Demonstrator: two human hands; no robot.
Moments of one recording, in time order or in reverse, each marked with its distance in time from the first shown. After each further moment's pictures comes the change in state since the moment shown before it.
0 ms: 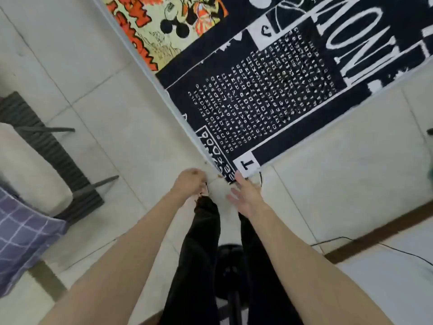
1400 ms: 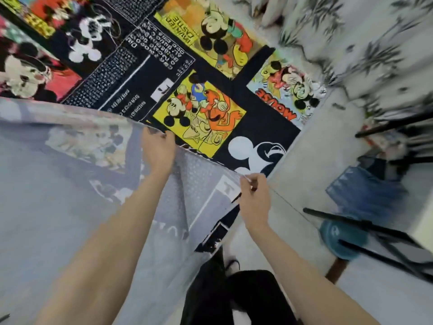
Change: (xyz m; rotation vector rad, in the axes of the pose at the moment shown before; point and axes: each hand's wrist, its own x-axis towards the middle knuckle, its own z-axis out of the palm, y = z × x) left_hand -0.100 0.836 0.241 0.022 0.614 0.705; right_hand -0.265 -0.723 -0.201 -0.295 0.513 -1.066
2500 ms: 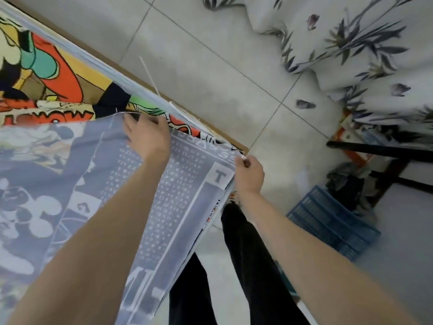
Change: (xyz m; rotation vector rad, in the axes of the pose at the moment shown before) left_hand 0.154 0.279 0.645 0.545 -0.107 -0.053; right_hand 0.698 0.170 -0.111 -0.128 0.008 0.512
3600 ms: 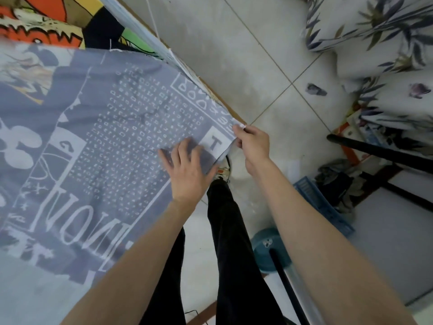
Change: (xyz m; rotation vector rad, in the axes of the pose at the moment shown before) left_hand -0.182 -0.100 0.100 0.366 0.085 0.563; right_hand 0.035 0.000 -0.029 0.281 -0.364 0.120
